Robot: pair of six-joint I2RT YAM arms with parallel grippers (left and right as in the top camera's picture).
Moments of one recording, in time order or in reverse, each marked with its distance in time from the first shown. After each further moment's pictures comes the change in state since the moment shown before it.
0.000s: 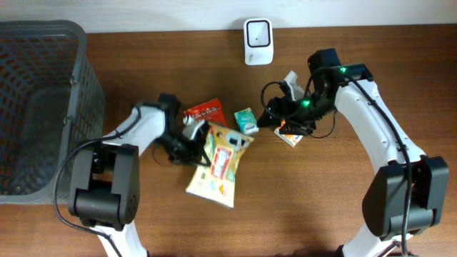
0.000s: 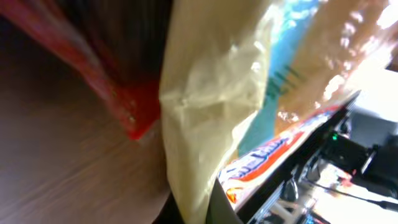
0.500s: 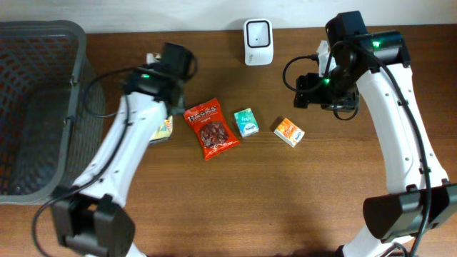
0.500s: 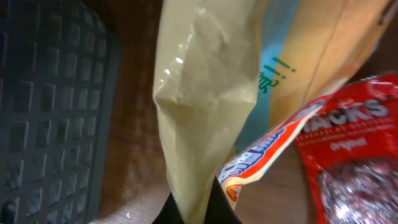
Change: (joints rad) left arm -0.147 -0.197 0.375 -0.098 -1.158 -0.491; right arm 0.000 -0.015 0.437 -0.332 0.565 0.097
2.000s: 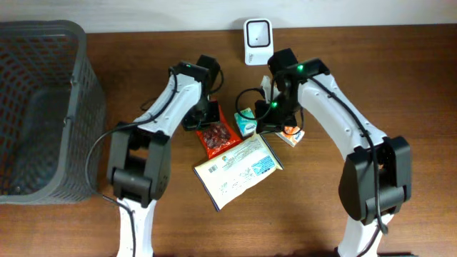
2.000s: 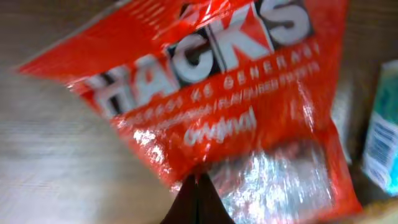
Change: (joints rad) left arm -0.031 0.452 0.183 -0.063 0.542 -0.077; right arm 0.173 0.169 -0.322 0.363 -0.264 0.050
